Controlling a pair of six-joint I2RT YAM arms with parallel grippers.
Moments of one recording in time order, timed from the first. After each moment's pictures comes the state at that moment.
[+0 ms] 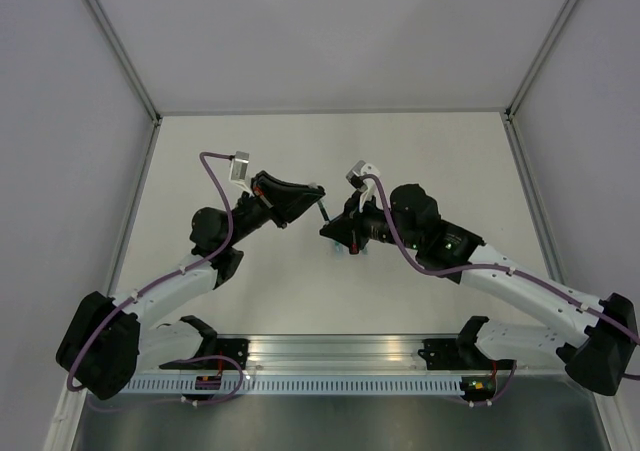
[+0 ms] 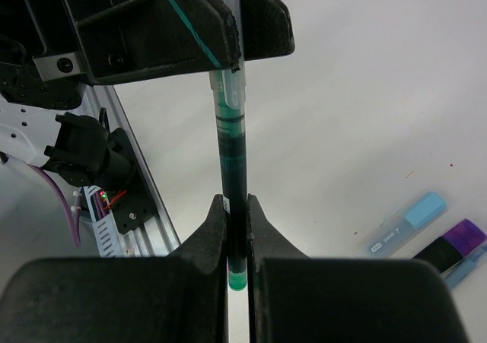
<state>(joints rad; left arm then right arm) -0.57 1.14 0.52 1.11 0.52 -0.88 0.86 1.11 0.92 -0.05 -0.25 0.30</state>
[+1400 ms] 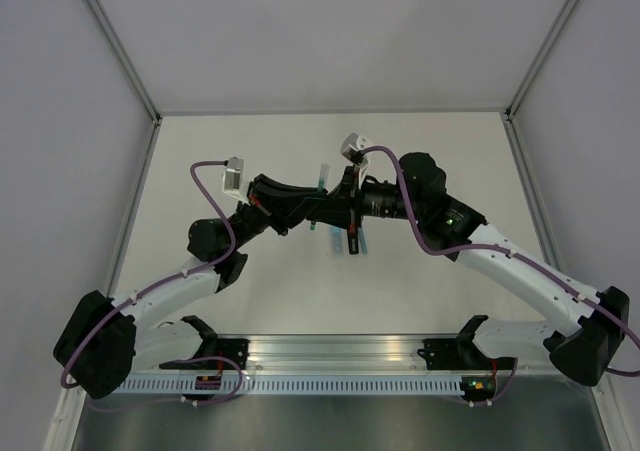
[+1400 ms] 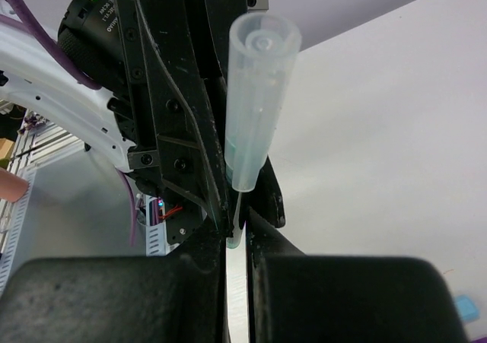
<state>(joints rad) -0.64 1.14 0.53 1.29 0.48 -0.86 0.78 1.21 1.13 -0.02 -0.58 0.27</state>
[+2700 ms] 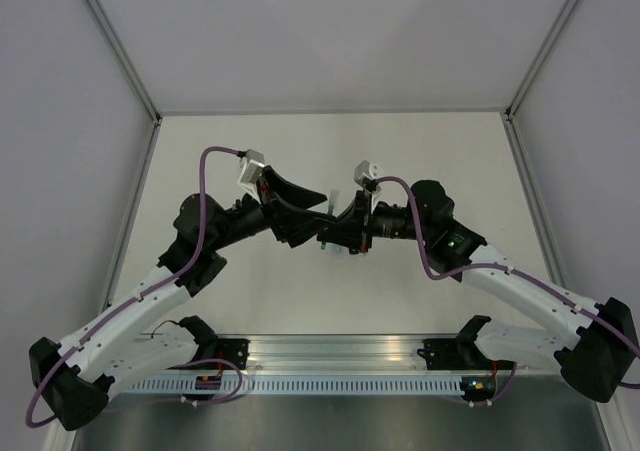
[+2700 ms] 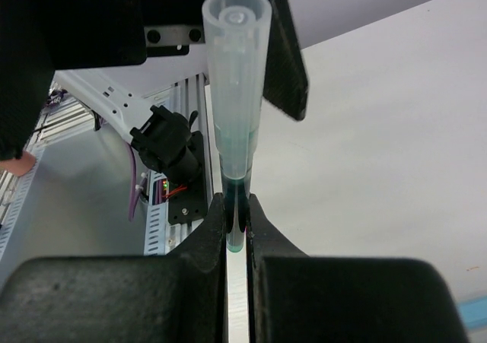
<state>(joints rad) -0.71 0.89 0.78 0.36 0.52 -0.57 0.75 1.10 0.84 0.22 -0.68 0.28</state>
